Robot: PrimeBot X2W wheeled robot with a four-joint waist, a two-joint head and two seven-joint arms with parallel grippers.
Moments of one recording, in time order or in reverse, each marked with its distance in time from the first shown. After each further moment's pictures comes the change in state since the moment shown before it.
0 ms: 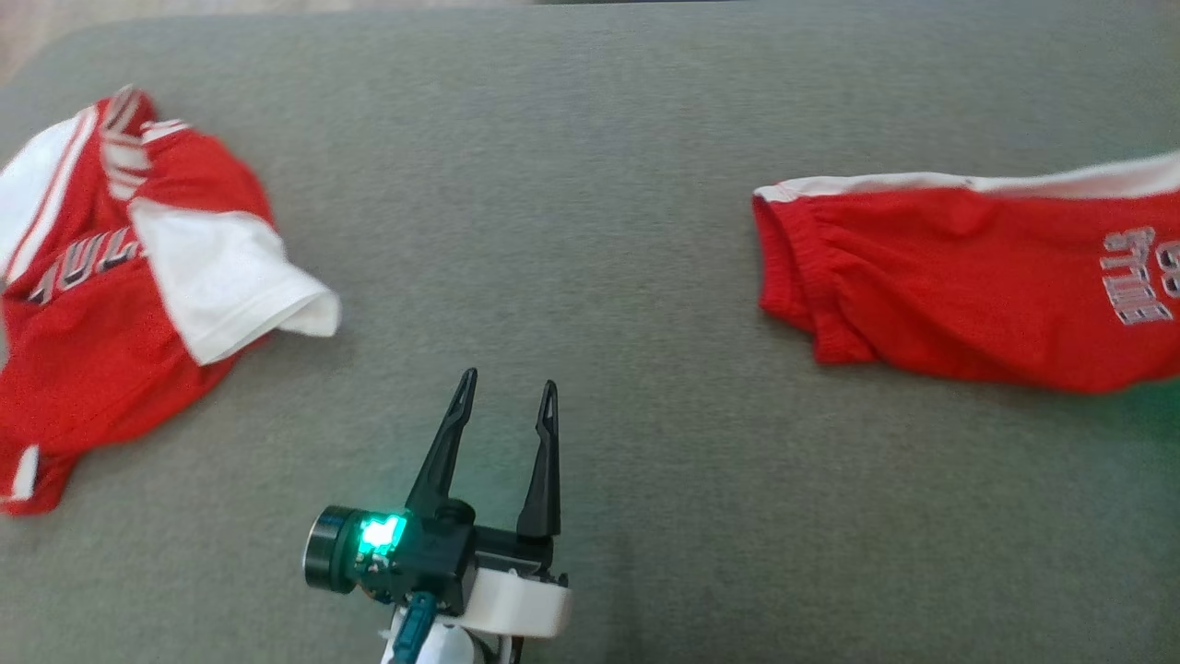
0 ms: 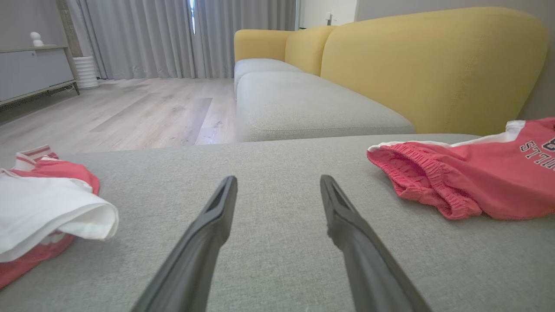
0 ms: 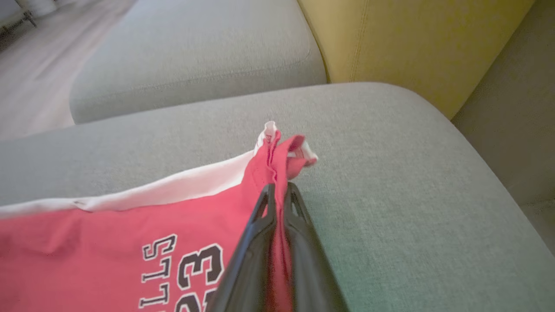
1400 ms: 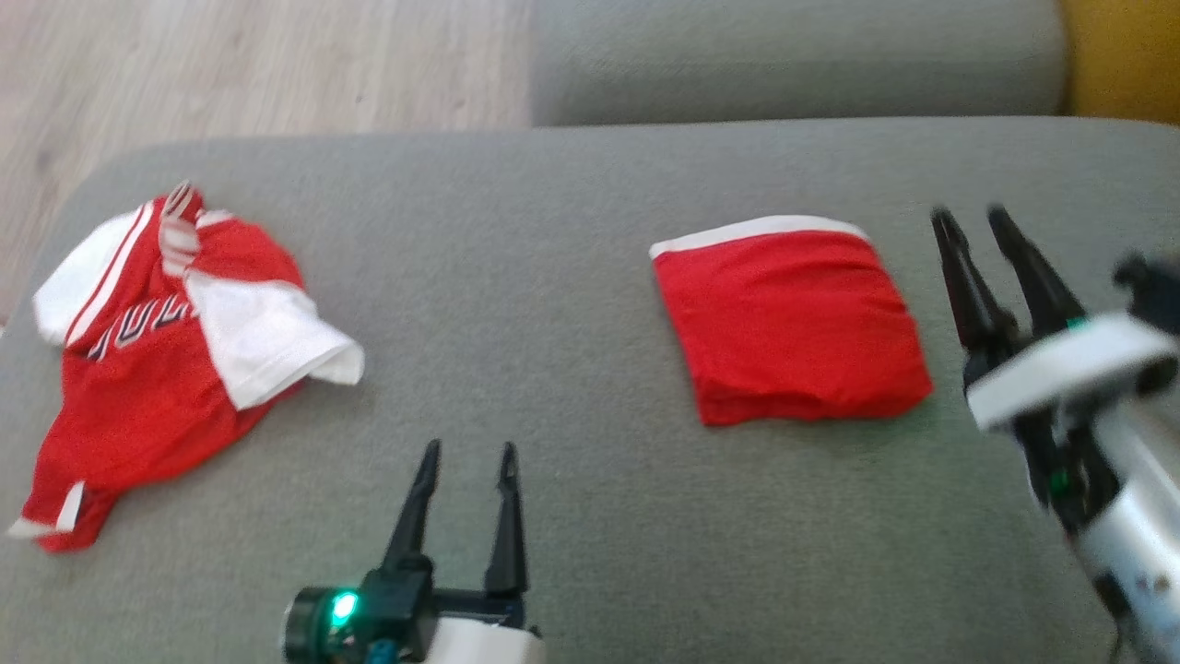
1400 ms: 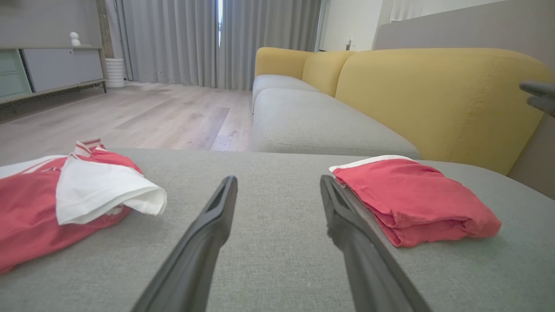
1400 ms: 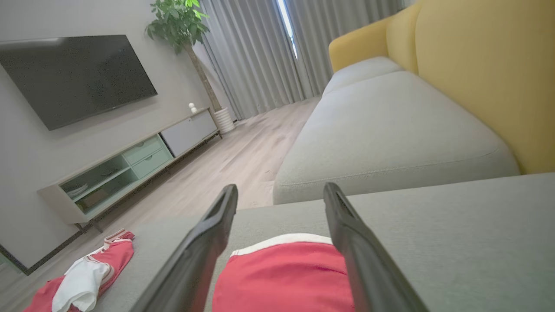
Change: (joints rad) left arm 0.122 -0.013 0.067 0.017 -0.066 -0.021 0.000; right arm 0.230 0.305 -0.178 -0.451 -0.170 0.000 -0.134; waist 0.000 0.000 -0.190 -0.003
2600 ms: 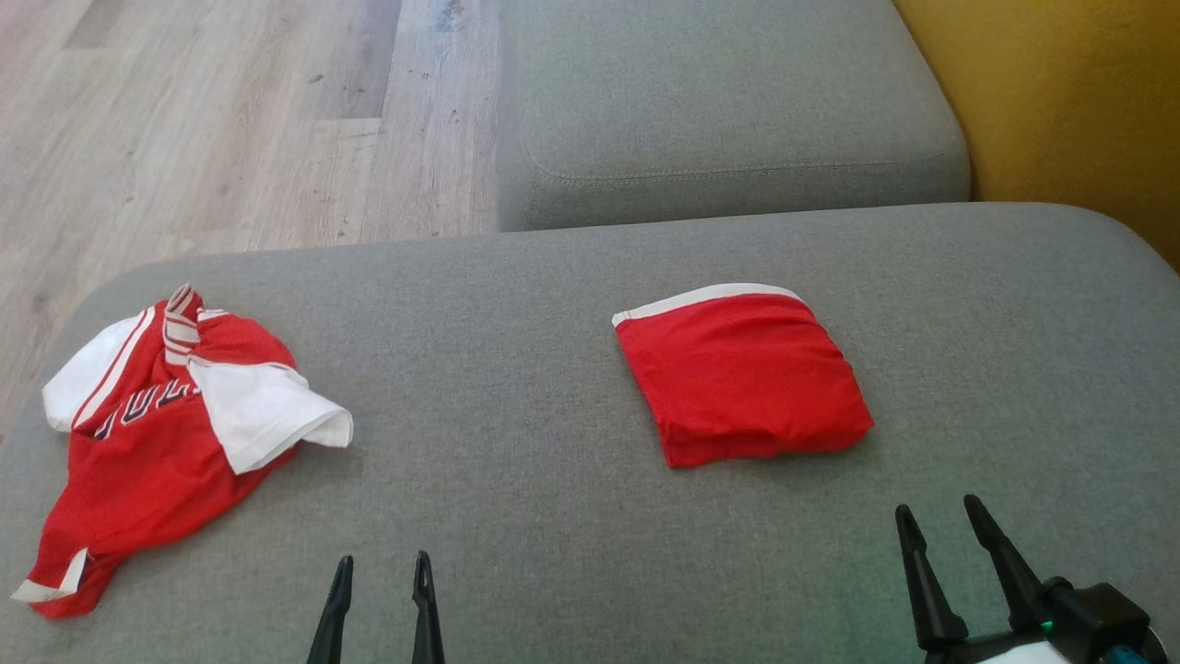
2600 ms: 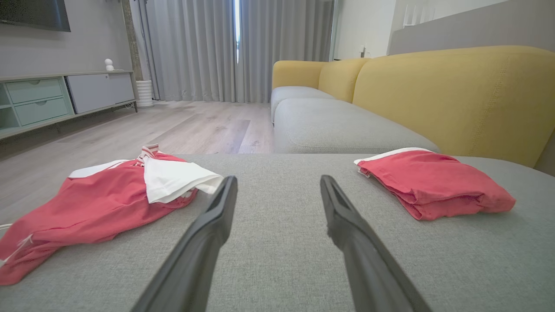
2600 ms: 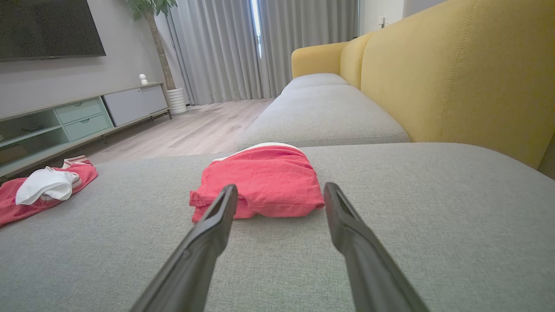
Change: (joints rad) left arm 0.267 0.007 0.203 -0.077 0.104 -0.060 0.000; right arm 0.696 0.316 -0.417 -0.283 -0.712 0.000 -0.059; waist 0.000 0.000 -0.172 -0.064
